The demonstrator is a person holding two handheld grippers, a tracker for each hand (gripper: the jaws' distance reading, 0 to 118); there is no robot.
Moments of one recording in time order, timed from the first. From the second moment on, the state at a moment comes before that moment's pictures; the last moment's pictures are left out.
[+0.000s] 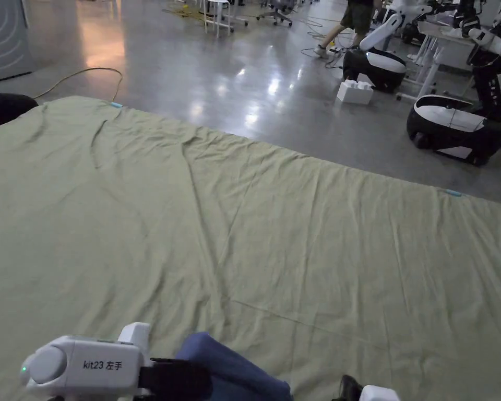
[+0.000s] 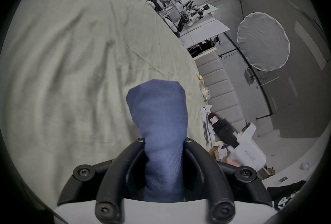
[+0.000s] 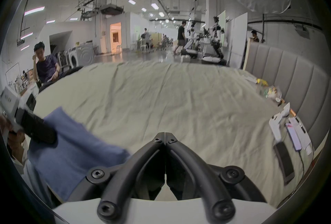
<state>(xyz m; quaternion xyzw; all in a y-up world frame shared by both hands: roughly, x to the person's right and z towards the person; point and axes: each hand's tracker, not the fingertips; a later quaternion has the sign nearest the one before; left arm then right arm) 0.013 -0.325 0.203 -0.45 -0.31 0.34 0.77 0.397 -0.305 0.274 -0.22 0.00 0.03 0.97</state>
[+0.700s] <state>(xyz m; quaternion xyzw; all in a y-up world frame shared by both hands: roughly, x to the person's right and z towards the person) -0.284 -0.230 0.187 -0.50 -0.10 0.23 0.83 0.433 -0.198 0.236 -0.09 -0.05 0.03 0.99</state>
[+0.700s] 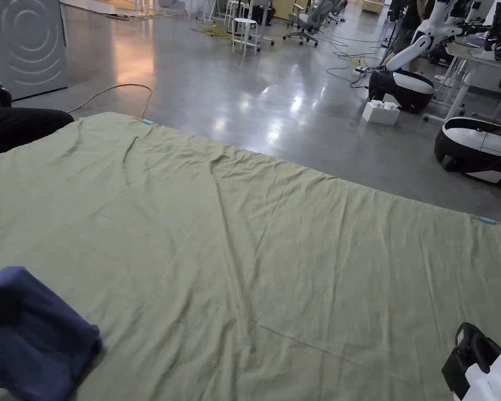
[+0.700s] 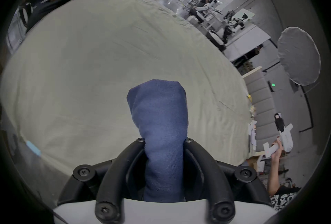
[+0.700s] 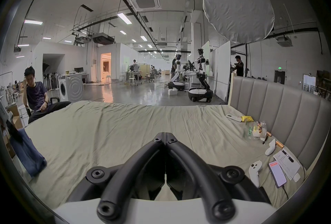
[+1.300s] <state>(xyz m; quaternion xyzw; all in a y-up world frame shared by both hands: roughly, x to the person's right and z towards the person) -0.296 -0.249 0.170 -0.52 0.12 0.04 0.84 0.436 -0.220 0.235 -0.13 -0.05 0.02 0.99</state>
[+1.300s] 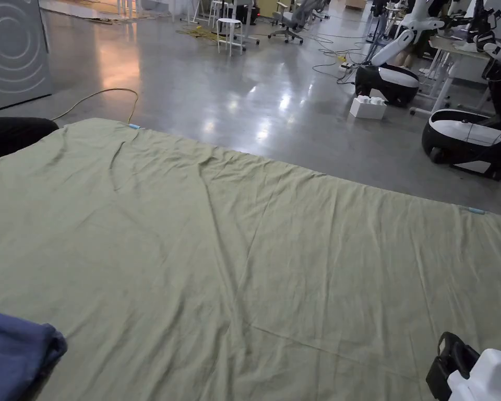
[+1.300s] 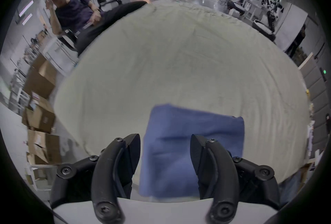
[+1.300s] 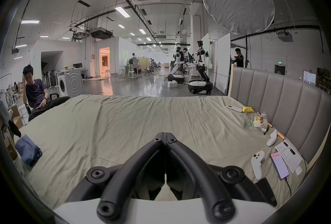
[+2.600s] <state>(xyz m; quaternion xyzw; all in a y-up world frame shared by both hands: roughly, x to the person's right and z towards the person) 0.158 -0.227 0.212 -0.15 -0.03 0.07 0.99 0.465 -0.226 0.246 -0.12 -0.05 -0.01 0.99</state>
